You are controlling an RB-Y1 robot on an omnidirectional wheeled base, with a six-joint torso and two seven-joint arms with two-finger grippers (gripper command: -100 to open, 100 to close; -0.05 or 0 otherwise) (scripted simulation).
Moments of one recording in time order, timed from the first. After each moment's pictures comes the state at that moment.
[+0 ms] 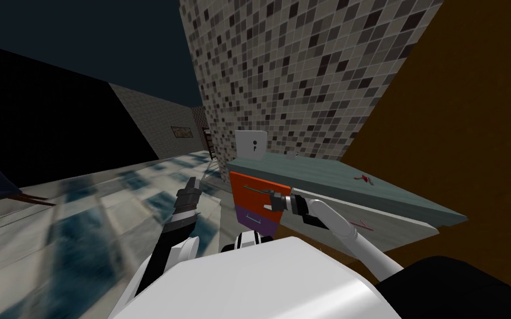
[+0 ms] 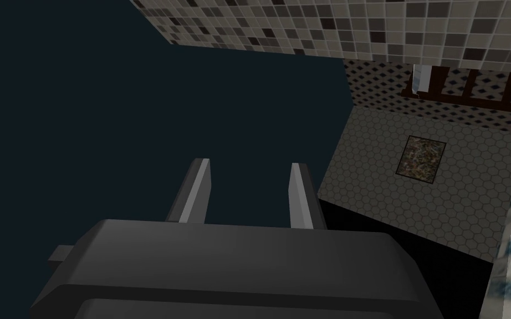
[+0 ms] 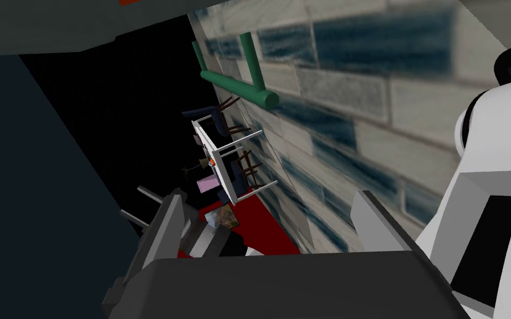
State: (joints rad) left arm 0.47 -0.03 0.01 -2.22 -0.07 -0.40 -0.04; right arm 0.27 -0.79 0.05 -2.27 1.53 -0.83 0.60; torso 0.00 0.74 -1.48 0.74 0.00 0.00
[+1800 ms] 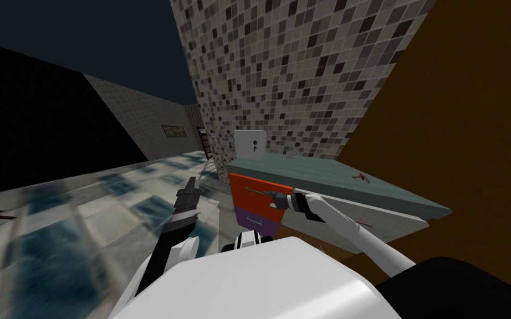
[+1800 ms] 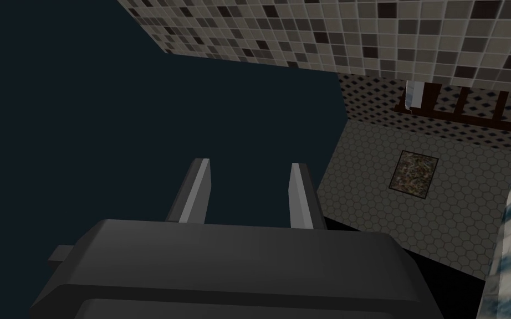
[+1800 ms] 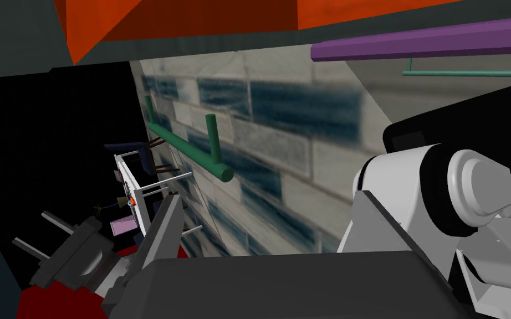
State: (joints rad) left arm 0.47 -0.03 0.01 -2.22 -0.07 -0.40 -0.04; right arm 0.24 -0.90 0.05 -2.26 1.70 -0.86 0.65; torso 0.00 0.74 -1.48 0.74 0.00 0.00
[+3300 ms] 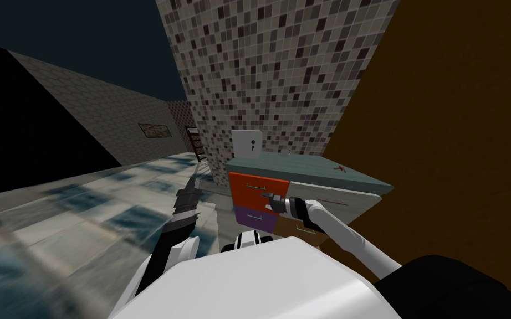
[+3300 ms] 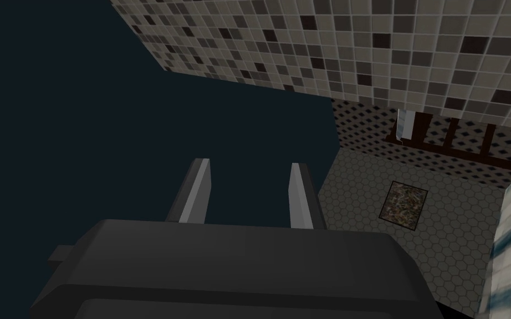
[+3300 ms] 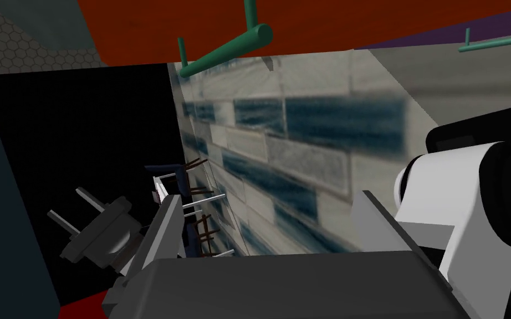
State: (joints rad) left arm 0.47 -0.03 0.01 -2.22 -0.07 -0.40 -0.04; right arm 0.31 -0.84 0.10 -2.36 1.77 -0.75 0.65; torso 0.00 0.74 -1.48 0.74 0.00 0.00
